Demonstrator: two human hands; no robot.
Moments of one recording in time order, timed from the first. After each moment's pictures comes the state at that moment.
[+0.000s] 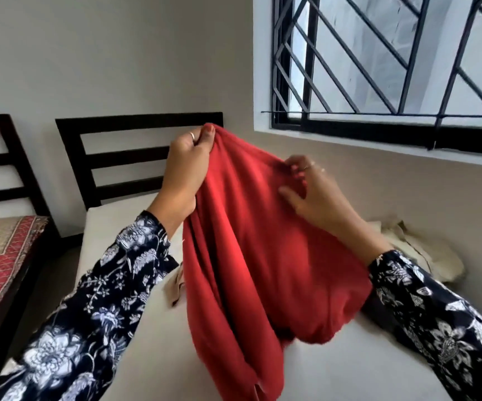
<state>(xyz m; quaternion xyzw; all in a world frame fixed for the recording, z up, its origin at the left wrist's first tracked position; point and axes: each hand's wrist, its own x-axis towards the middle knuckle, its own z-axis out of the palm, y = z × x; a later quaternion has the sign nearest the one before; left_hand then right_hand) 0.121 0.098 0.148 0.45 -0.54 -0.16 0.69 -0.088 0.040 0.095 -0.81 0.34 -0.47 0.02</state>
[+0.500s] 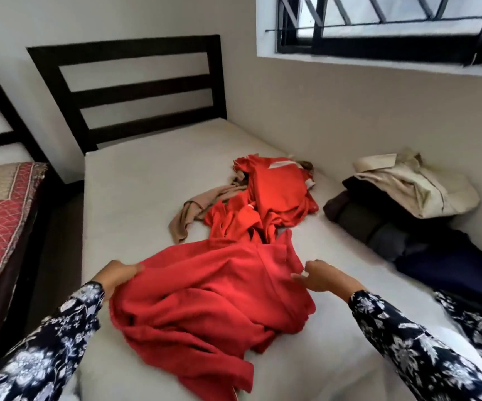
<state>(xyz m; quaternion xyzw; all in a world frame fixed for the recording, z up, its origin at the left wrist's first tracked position) 0.295 0.174 -0.137 0.84 -0.25 -0.37 0.30 -0.114 0.068 -0.162 -0.74 0.61 0.08 0.26</state>
